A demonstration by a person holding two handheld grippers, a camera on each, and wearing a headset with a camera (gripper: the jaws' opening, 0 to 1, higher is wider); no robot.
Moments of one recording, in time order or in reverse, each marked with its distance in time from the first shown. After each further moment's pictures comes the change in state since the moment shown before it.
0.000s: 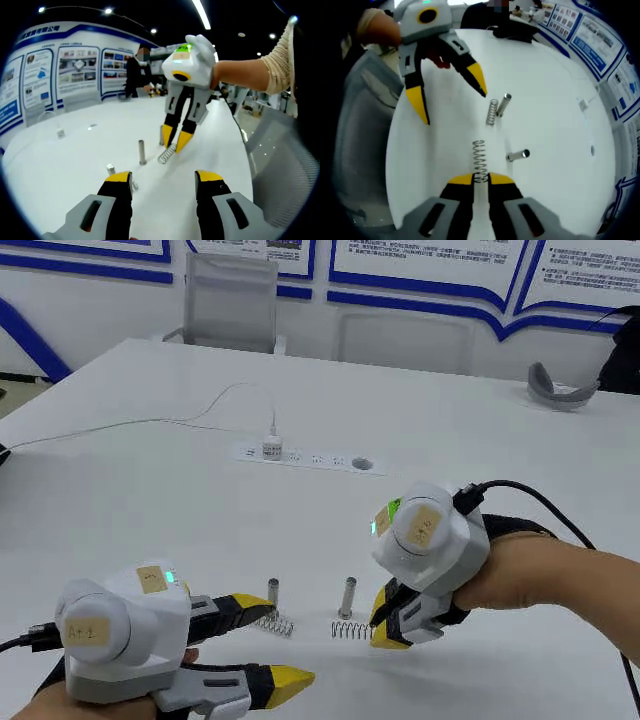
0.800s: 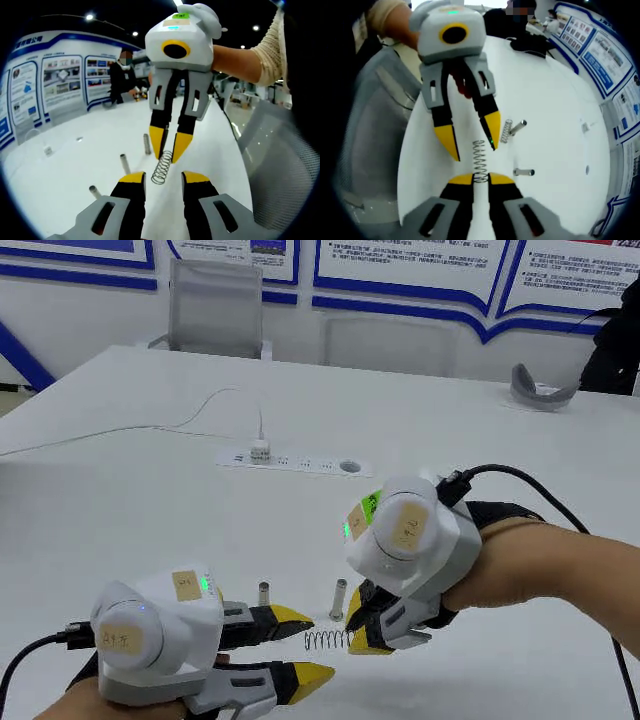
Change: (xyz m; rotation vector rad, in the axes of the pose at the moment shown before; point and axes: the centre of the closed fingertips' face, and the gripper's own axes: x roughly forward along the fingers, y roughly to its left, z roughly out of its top) left arm 0.019 -0.025 0.014 0.109 -0.012 -0.094; right arm -0.018 0.023 0.031 -0.123 -0.019 0.018
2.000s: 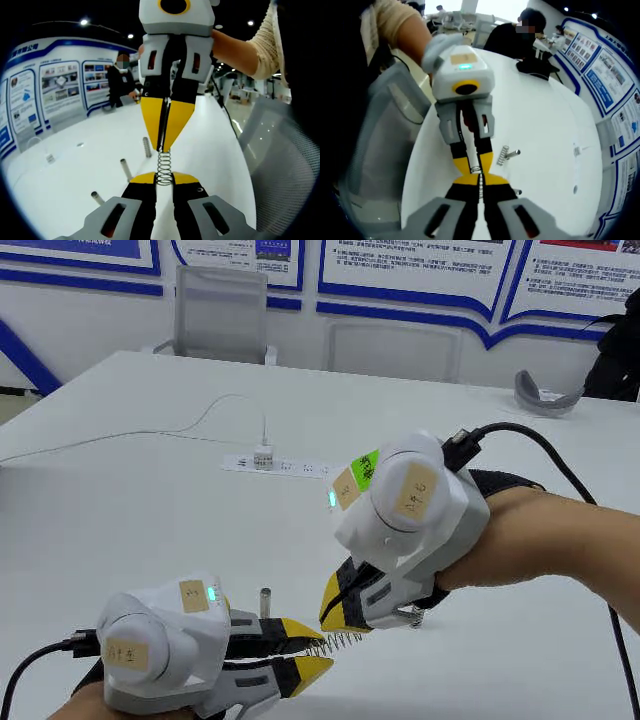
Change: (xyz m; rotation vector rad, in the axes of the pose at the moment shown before) left arm 0.001 -0.002 0.006 0.051 -0.009 0.008; right arm -0.032 0.001 0.048 -0.092 -0.084 -0.027
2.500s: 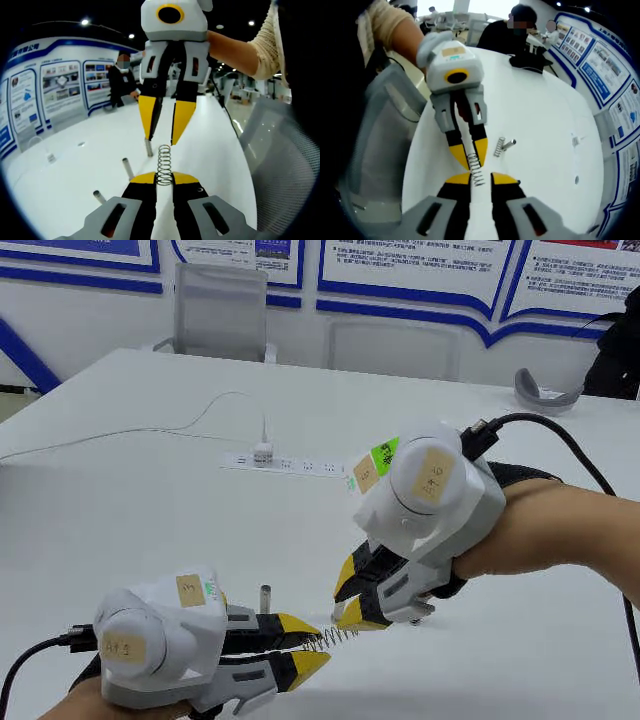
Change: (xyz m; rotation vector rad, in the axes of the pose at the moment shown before) left arm -0.002 0.004 -0.001 -0.001 0.001 0.008; right arm -0.004 -0.004 -0.021 0.063 0.018 -0.008
